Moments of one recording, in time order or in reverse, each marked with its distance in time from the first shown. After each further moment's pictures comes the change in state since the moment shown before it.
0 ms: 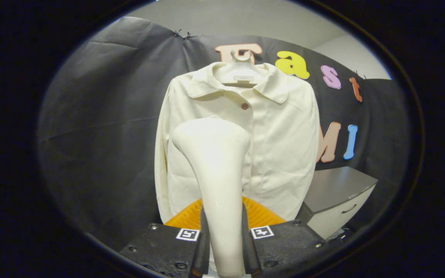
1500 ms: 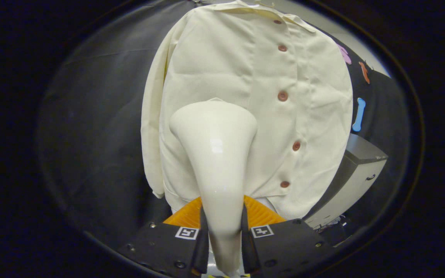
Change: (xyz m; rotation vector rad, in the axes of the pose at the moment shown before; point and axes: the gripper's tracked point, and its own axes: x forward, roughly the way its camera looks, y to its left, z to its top) arm 0.047 0.030 -0.196 -0.062 0.284 -0.054
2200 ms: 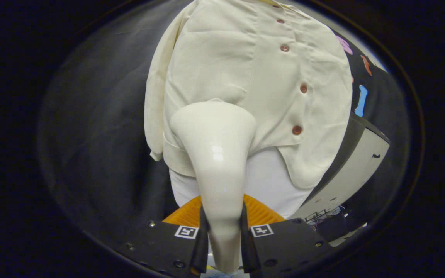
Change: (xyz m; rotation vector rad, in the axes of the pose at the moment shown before) arm -0.013 0.008 -0.092 -0.013 0.124 0.027
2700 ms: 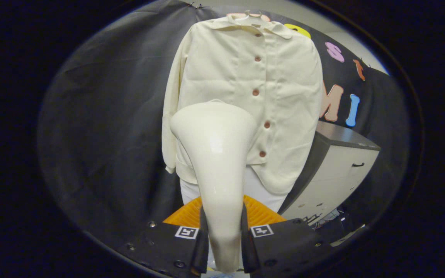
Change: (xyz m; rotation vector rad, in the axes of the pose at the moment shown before) arm -0.116 -0.036 0.059 0.018 -0.150 0.021
